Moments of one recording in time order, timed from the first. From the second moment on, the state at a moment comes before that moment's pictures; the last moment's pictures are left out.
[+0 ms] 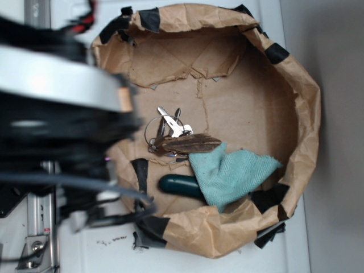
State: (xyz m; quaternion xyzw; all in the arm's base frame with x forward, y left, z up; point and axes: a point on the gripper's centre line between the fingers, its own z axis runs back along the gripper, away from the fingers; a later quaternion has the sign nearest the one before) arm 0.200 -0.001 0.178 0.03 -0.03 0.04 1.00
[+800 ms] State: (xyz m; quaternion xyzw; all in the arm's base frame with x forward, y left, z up) arm 0.251 0.008 0.069 0.04 0.00 -0.02 1.00
